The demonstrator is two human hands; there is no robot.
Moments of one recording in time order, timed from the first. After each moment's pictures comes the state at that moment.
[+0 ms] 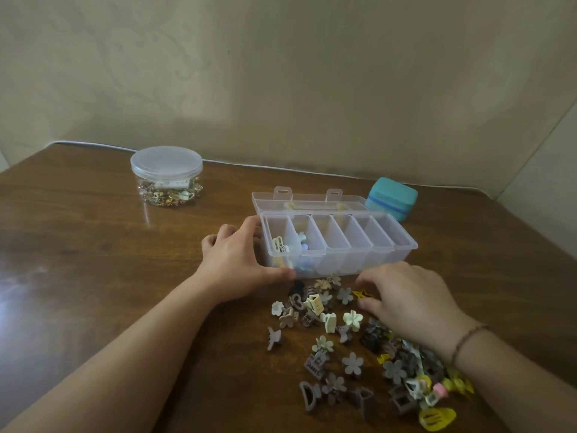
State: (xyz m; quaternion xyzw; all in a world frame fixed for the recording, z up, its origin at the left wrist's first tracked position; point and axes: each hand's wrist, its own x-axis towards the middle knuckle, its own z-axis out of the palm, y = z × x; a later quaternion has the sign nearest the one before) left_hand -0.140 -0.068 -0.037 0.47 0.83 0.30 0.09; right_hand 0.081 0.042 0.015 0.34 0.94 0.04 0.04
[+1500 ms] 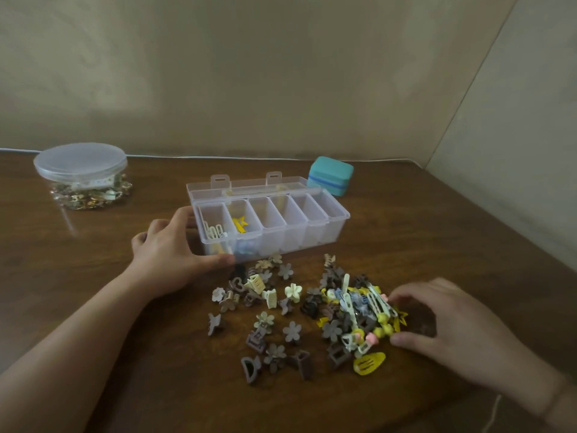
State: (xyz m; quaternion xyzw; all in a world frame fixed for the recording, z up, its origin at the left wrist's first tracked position) left_hand -0.136 -0.068 -0.035 0.46 0.83 0.29 0.09; right_hand 0.231 0.038 0.003 0.37 0.93 -0.08 -0.05
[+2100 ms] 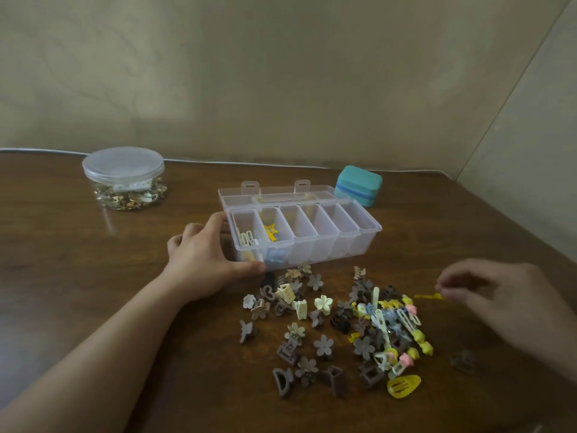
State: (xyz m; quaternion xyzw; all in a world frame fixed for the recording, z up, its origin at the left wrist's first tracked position) left_hand -0.138 -0.067 -0.038 0.47 0.83 0.30 0.07; right_hand 0.220 0.065 0.037 0.37 0.91 -0.10 -0.19
